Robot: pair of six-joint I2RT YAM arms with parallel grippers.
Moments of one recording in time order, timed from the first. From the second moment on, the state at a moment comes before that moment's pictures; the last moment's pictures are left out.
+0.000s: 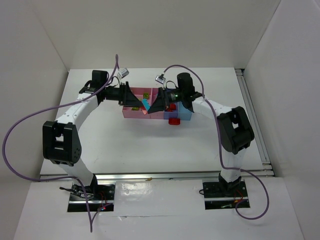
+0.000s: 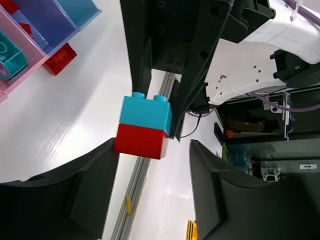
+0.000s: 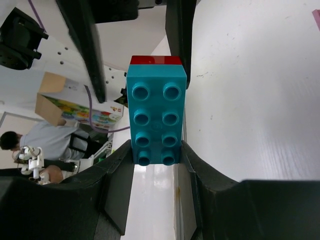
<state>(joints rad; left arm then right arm) -0.11 1.68 1.33 -0.40 1.27 -0.29 0.45 1.88 1.31 0.23 -1.25 0.64</state>
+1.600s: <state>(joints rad) -0.01 1.53 1.32 -0.49 0.94 -0.35 0.43 2.01 1.46 -0.13 -0.41 0.49</state>
